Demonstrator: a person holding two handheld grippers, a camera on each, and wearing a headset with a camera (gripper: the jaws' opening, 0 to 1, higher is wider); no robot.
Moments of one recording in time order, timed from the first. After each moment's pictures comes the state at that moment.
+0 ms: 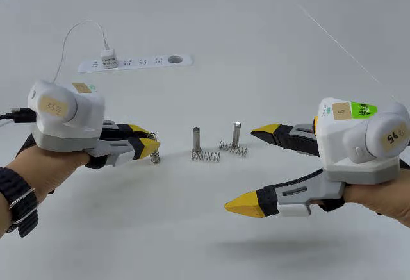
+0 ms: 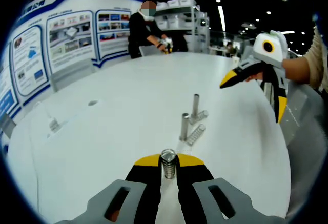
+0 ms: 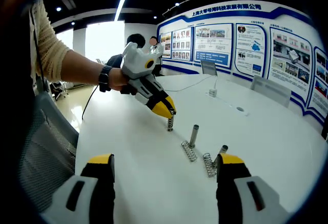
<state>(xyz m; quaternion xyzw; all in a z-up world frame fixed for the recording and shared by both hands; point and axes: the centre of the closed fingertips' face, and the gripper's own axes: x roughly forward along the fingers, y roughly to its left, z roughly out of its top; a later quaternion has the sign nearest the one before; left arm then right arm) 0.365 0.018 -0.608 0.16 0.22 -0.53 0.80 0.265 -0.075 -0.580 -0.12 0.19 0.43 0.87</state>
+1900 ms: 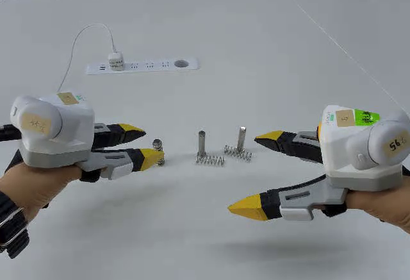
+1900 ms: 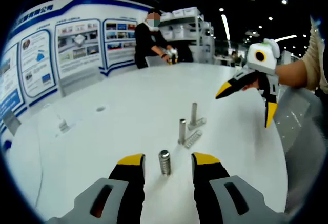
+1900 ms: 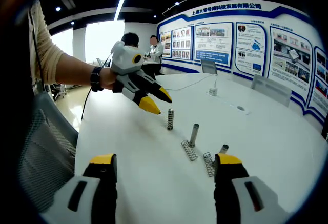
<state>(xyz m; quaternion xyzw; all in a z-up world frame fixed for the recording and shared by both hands) 0.353 0.034 -0.588 0.13 0.18 -0.51 0.83 0.265 -0.074 -0.582 -0.12 0.20 0.43 0.87</state>
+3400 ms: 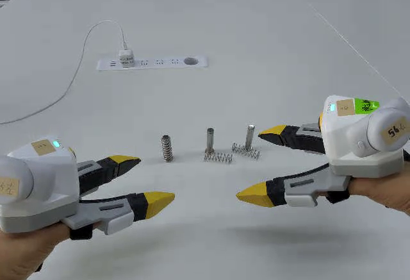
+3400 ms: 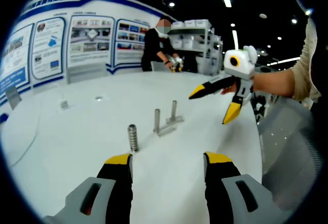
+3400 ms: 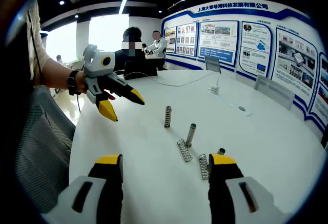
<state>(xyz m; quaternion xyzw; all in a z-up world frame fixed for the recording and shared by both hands) 0.284 0.048 -0.596 0.05 0.19 -0.50 0.84 0.280 -0.076 -0.586 -0.15 0.21 0.44 0.86</state>
